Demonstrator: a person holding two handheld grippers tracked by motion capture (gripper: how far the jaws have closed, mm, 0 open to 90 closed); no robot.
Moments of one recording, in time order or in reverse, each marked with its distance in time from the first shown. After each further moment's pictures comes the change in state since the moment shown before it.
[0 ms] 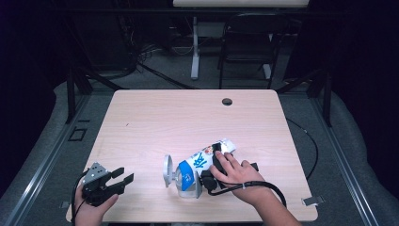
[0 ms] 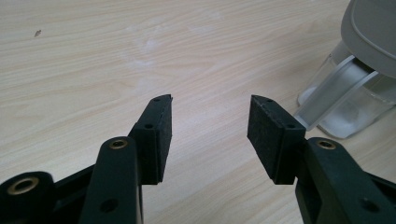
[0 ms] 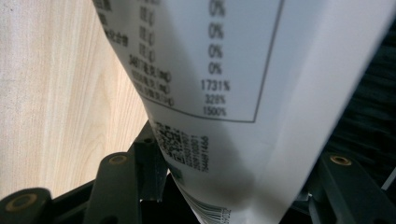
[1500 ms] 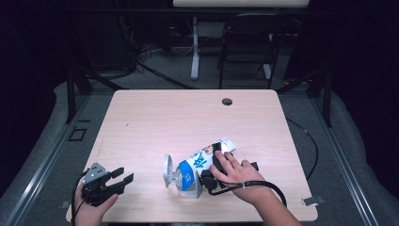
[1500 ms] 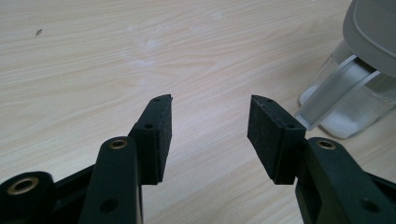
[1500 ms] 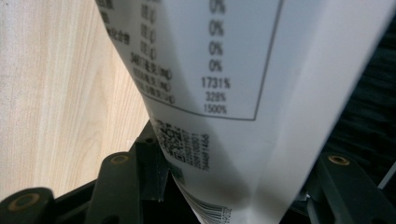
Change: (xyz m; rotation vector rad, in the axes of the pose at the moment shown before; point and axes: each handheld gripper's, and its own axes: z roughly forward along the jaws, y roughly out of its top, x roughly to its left) left arm 0.001 0.000 0.000 0.000 0.001 -0.002; right arm -0.001 -0.001 0.001 -0.001 -0.007 -0.017
